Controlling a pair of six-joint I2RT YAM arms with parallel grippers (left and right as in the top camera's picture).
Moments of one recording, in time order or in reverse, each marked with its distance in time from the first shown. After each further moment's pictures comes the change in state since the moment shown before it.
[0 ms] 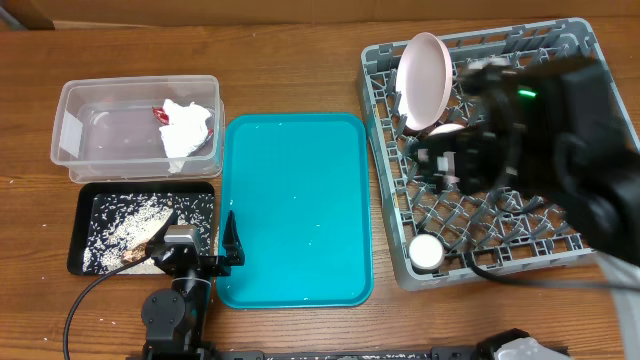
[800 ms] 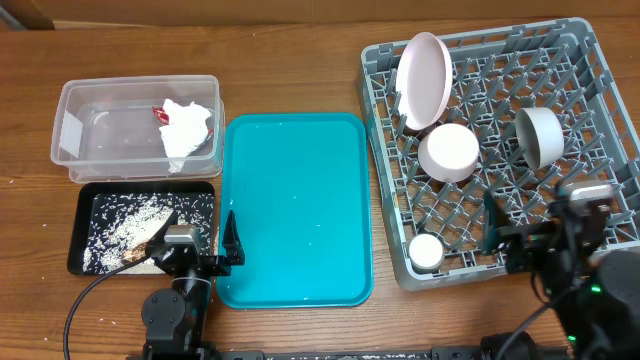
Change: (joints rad) left arm 0.000 0.000 -0.002 0.003 0.000 0.000; right arm -0.187 -0.829 -1.020 0.712 0.162 -0.117
